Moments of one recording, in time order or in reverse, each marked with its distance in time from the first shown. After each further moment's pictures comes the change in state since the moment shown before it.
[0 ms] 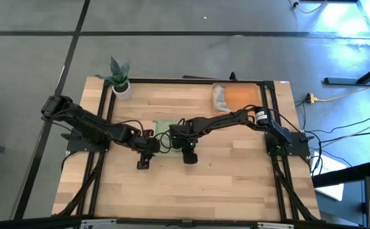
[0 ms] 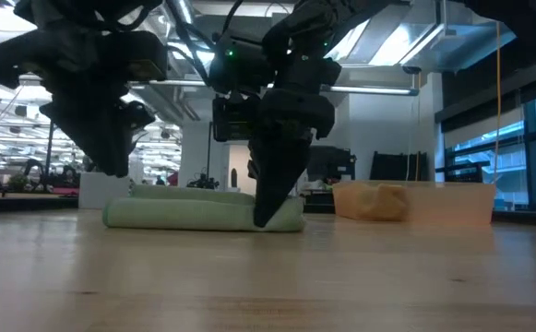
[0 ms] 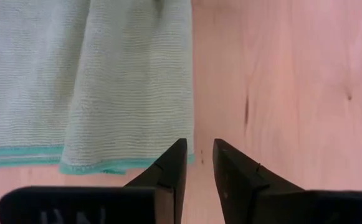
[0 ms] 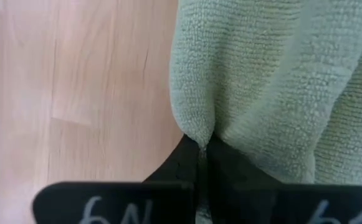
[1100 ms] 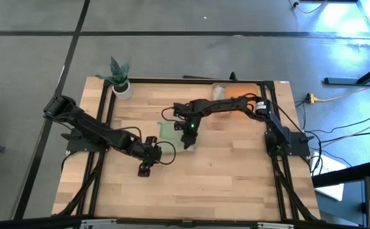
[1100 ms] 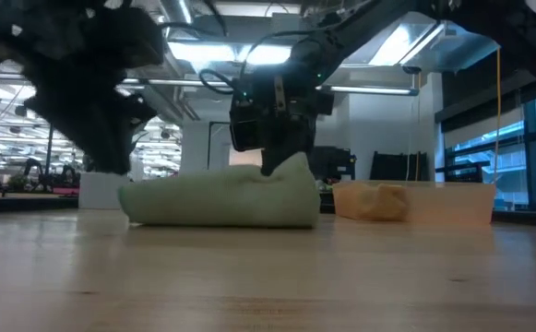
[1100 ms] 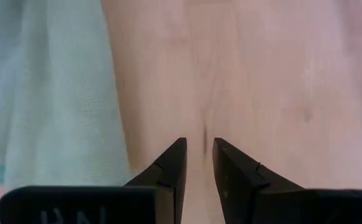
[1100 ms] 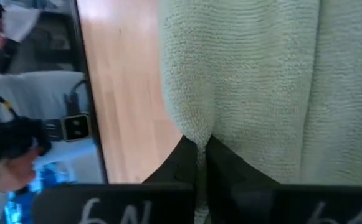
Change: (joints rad) left arm -0.106 0.047 -0.001 0.141 -0.045 -0.018; right arm -0.206 -0.005 -0.001 -0.038 -0.574 0.210
